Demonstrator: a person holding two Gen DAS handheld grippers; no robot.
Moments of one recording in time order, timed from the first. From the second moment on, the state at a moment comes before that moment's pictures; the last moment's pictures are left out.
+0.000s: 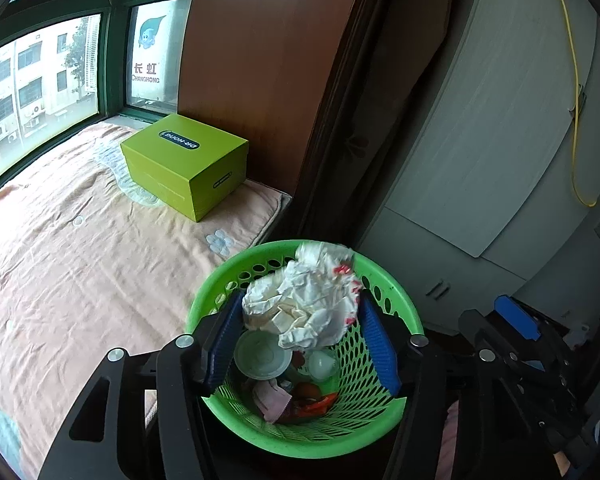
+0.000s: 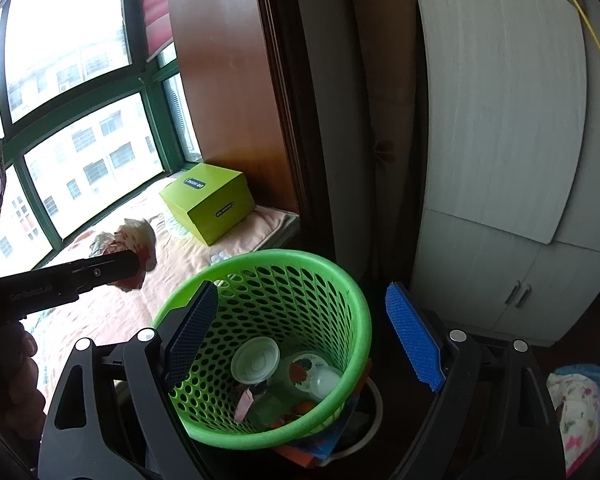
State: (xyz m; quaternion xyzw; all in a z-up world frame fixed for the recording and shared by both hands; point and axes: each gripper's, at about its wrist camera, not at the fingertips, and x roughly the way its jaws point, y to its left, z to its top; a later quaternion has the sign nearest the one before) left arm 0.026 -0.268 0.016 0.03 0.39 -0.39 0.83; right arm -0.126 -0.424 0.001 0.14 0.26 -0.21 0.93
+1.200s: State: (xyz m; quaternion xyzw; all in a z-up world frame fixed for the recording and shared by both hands) left arm 0.040 -0.205 0.028 0.04 0.35 -0.28 0.89; right arm -0.100 -0.396 0.001 0.13 0.26 -0.16 0.94
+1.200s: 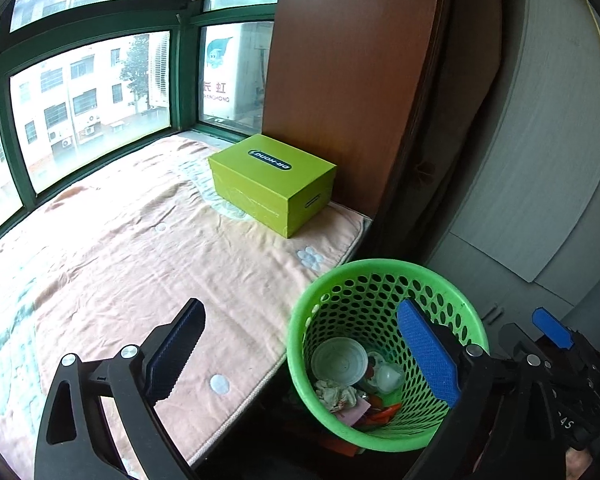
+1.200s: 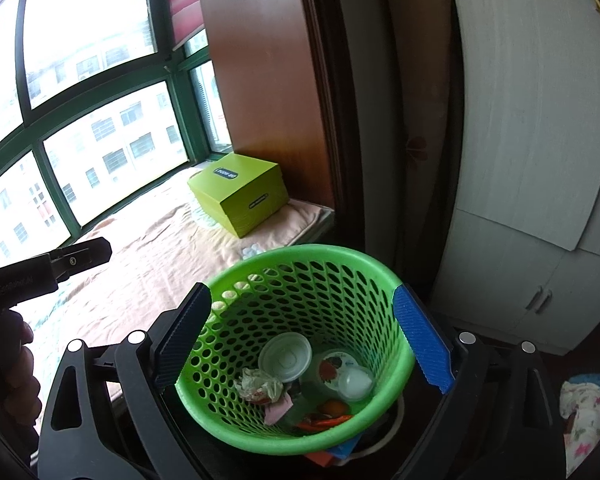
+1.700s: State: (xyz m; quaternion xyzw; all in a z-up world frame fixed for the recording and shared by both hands) left arm 0.059 -0.141 0.032 0.02 0.35 -0.21 0.91; right arm -0.065 -0.354 0.010 0.09 0.27 -0.10 0.95
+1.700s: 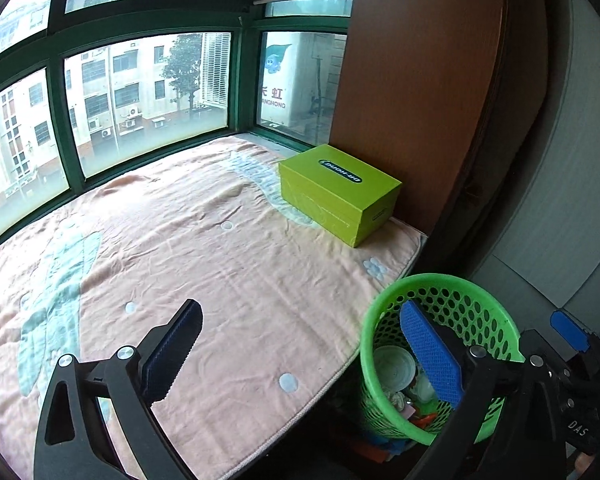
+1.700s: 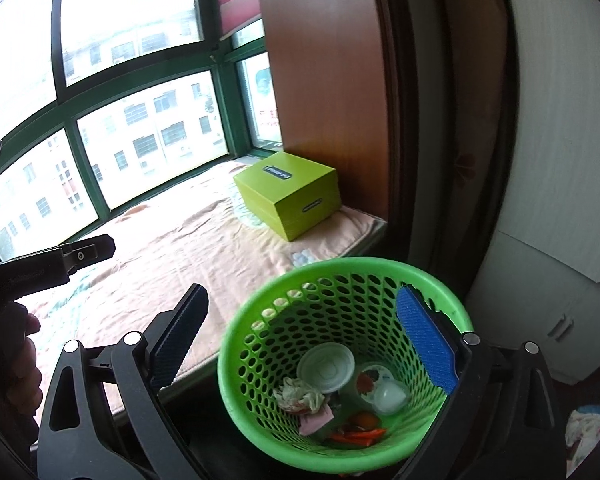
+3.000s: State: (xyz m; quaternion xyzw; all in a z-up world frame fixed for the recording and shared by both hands) left arm 0.057 -0.015 0.027 0.00 0.32 -0.03 0.95; right arm 0.002 -0.267 0.015 0.06 0.29 0.02 0.96
